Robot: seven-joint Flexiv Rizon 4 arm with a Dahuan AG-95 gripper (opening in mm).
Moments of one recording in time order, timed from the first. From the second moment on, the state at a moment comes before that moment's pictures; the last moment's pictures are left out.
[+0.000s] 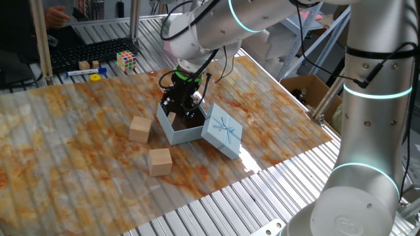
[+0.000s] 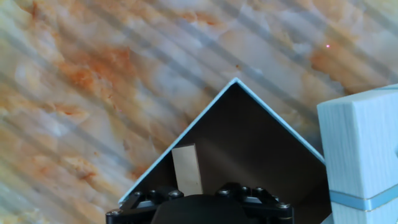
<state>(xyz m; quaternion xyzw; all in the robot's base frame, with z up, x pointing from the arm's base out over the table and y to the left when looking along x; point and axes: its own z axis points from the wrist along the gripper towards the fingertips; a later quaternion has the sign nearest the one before) 0.582 0.001 0.029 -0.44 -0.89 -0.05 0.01</state>
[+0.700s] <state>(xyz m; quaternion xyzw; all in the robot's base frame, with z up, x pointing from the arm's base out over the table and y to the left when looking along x) 0.583 0.000 0.027 -0.46 -0.88 -0.08 0.01</state>
